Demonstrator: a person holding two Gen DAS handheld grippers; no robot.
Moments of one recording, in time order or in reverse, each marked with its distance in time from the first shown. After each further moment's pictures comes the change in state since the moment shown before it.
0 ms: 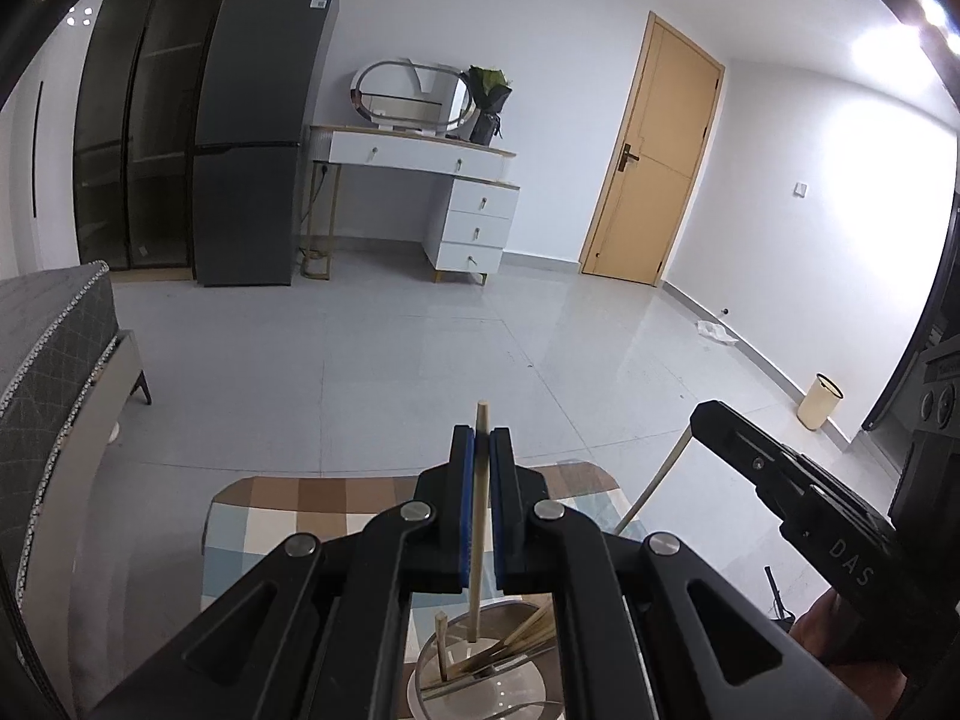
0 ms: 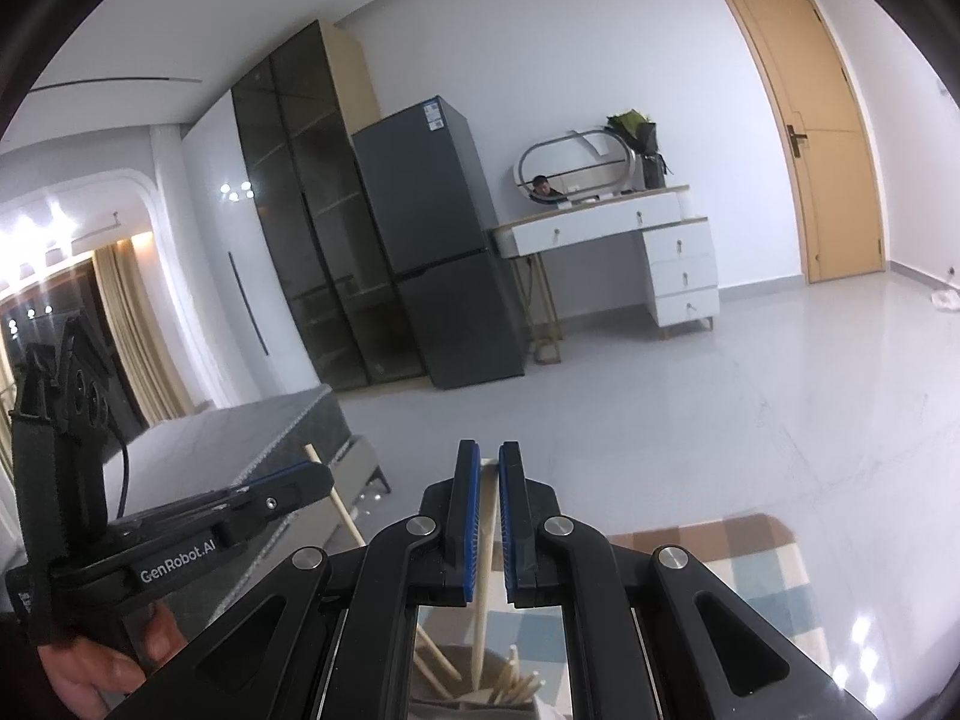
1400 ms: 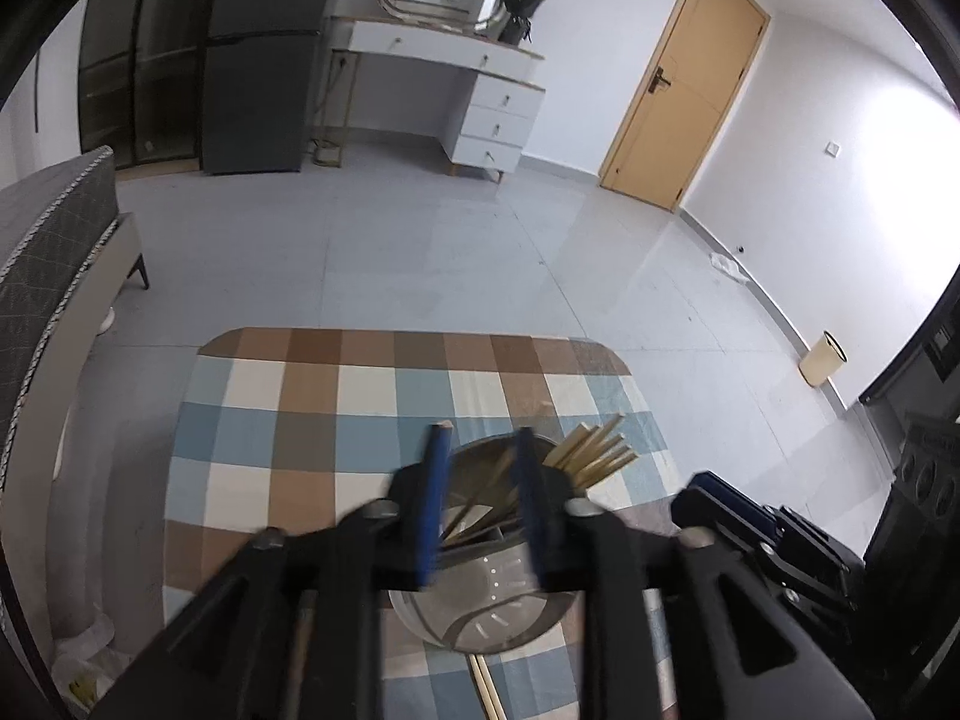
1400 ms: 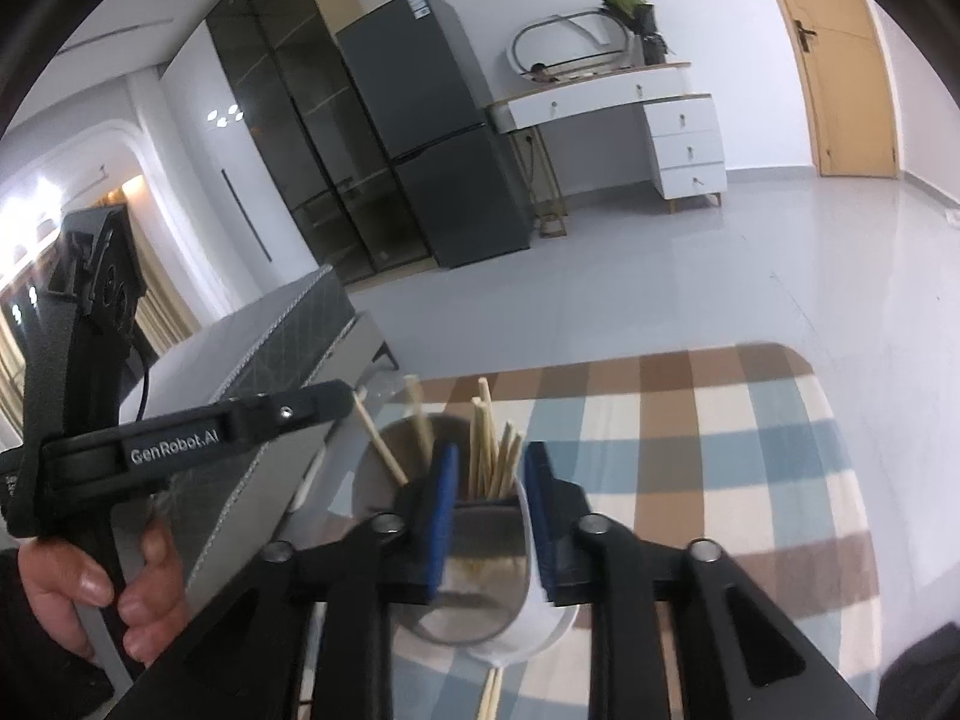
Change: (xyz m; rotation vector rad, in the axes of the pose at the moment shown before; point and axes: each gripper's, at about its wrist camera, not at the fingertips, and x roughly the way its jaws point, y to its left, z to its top) left arm -0.001 -0.010 -0.037 -0.094 0.233 0.024; right arm -0.017 -0.024 -0.091 0.068 0.252 0.037
